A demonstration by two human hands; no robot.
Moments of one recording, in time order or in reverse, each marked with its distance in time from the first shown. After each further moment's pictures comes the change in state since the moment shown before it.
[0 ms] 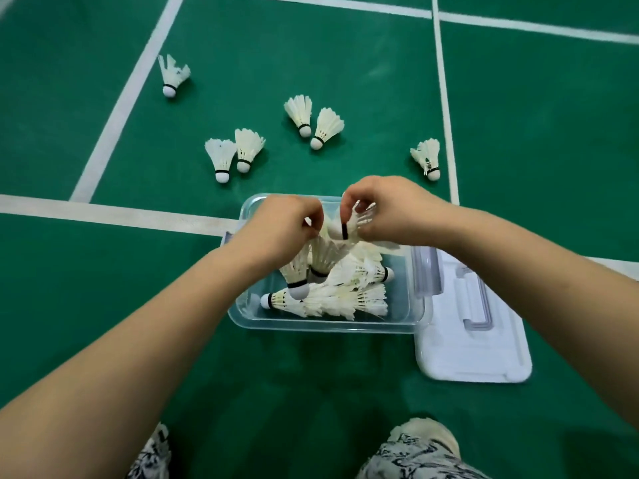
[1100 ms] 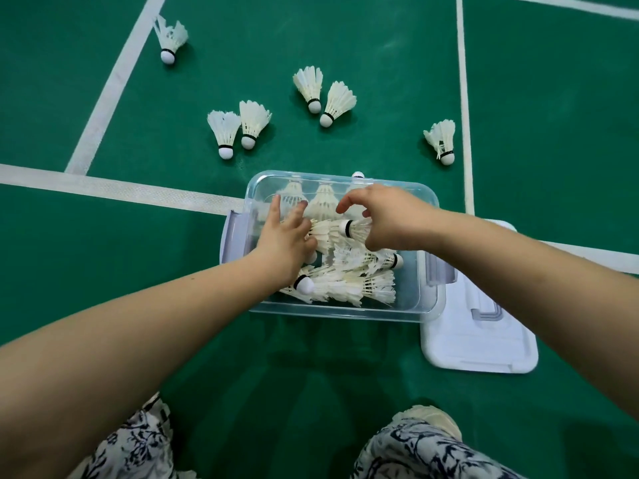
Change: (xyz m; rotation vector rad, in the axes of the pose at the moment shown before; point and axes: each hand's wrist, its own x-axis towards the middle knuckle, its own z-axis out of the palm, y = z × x) left_hand 0.004 -0.040 0.069 0.902 -0.432 0.071; right_hand 0.021 0.011 0.039 -0.126 -0.126 0.106
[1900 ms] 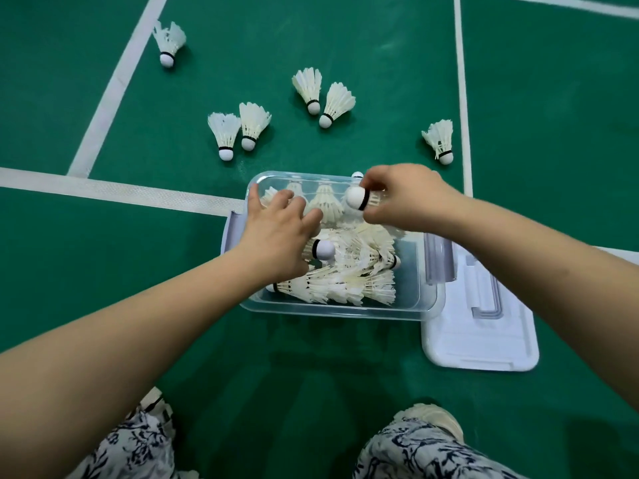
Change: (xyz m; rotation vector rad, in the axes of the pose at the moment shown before) left_hand -0.019 -0.014 -0.008 -0.313 0.310 -0.076; right_hand -0.007 0.004 -0.019 -0.021 0.206 0.096
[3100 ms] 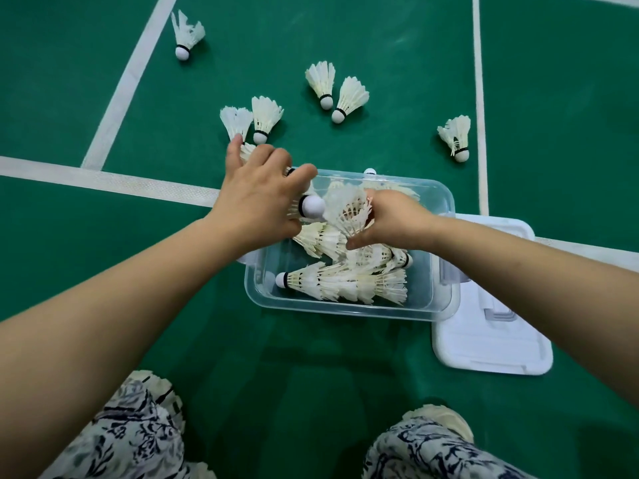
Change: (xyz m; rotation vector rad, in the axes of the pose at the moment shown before) left_hand -0.003 -0.046 -0.018 -0.072 0.316 -0.027; right_hand 0.017 0.001 0.046 0.319 -0.180 -0.132
